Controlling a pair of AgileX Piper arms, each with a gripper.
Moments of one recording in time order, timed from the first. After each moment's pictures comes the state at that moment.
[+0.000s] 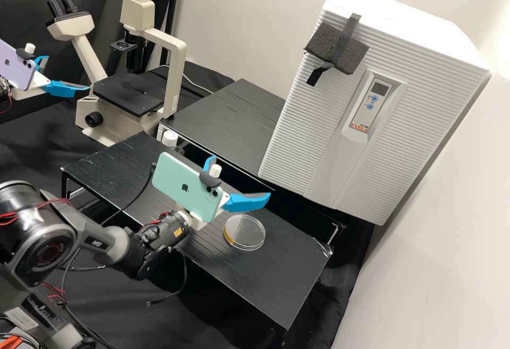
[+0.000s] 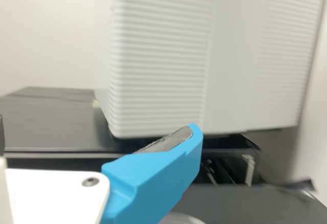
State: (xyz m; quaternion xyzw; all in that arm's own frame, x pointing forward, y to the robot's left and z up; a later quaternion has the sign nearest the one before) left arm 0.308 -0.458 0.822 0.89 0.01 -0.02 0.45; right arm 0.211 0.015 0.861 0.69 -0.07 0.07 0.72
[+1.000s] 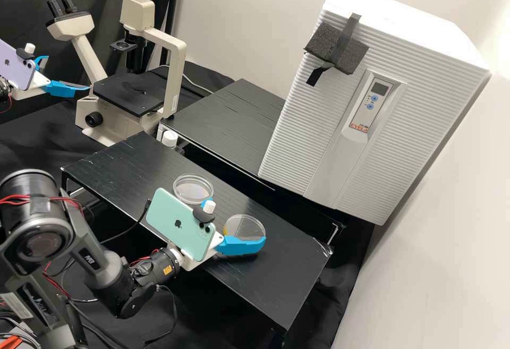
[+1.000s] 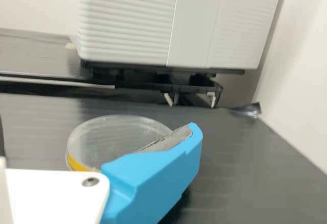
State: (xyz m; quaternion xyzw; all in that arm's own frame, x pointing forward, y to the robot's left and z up) left arm 0.308 -0.458 0.822 0.89 0.01 -0.02 0.45; right arm 0.175 -0.030 0.847 0.67 -0.10 0.00 0.74
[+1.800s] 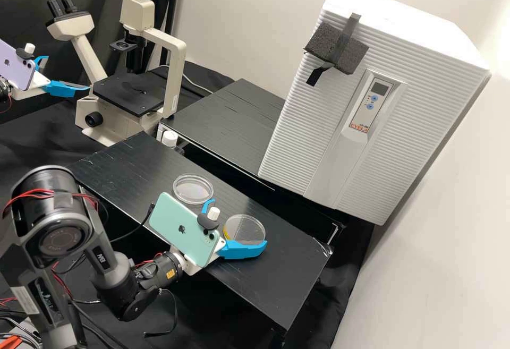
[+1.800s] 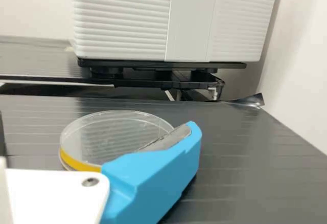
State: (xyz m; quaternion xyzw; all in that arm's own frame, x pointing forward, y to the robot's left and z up) left arm 0.308 -0.458 0.822 0.89 0.01 -0.02 0.45; right arm 0.177 -0.040 0.845 0.68 -0.10 -0.01 0.72
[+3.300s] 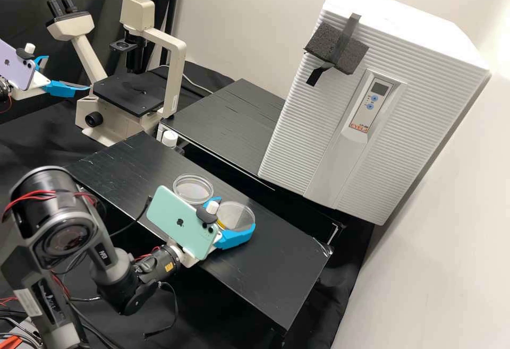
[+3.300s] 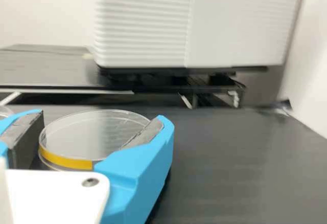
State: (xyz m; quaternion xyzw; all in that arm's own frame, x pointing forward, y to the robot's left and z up) left arm 0.308 -0.458 0.822 0.89 0.01 -0.02 0.45; right arm 0.184 -0.023 0.838 0.69 -0.07 0.01 0.72
